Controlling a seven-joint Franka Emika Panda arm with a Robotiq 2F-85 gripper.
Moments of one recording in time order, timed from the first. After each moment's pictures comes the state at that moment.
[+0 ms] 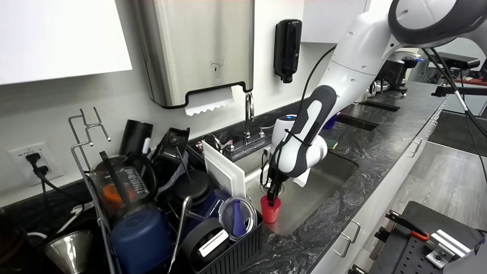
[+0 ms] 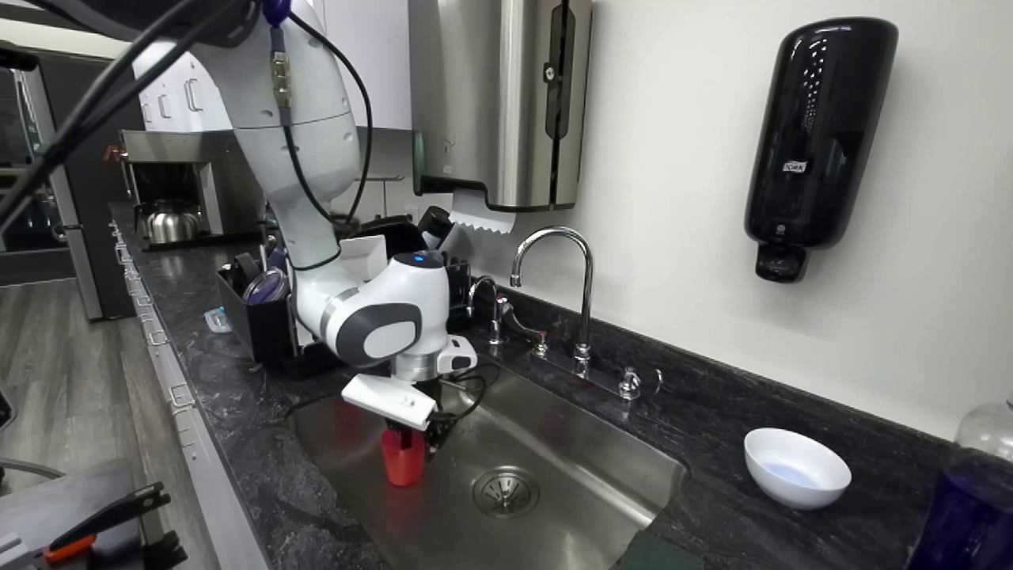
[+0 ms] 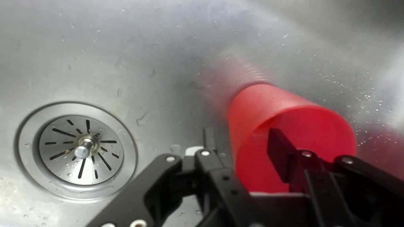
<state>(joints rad) -0.08 0.70 0.16 -2.20 -0.01 2.93 -0.40</state>
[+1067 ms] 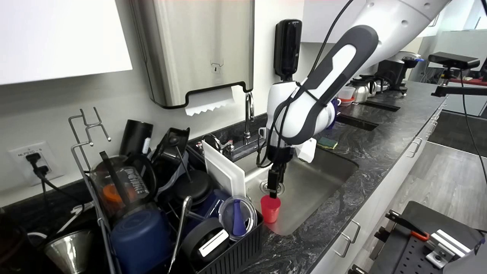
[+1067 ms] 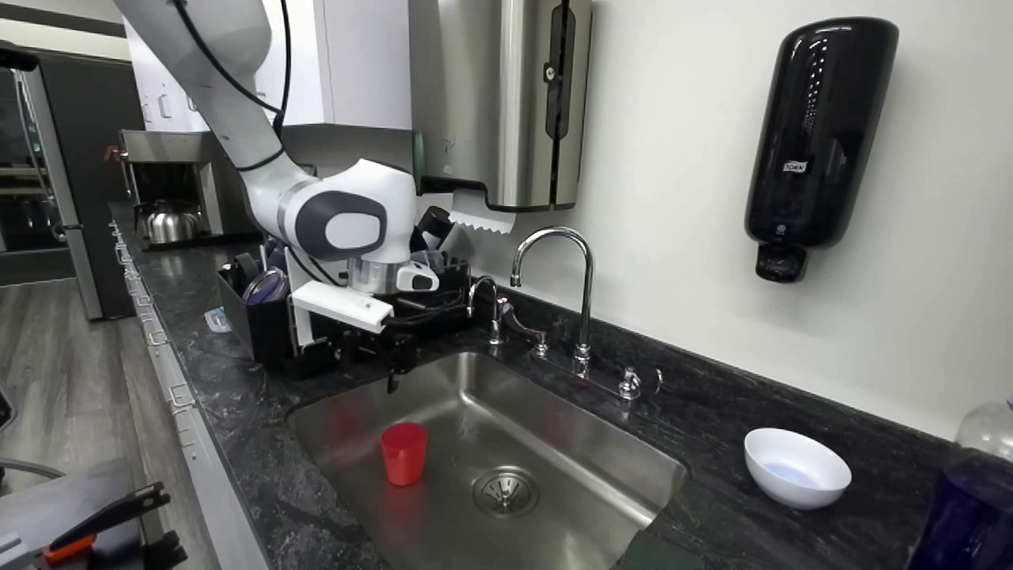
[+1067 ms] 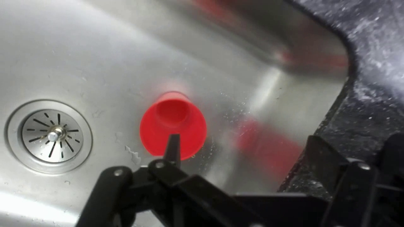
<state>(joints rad) -0.08 0.31 0.28 -2.35 0.07 2.58 -0.37</state>
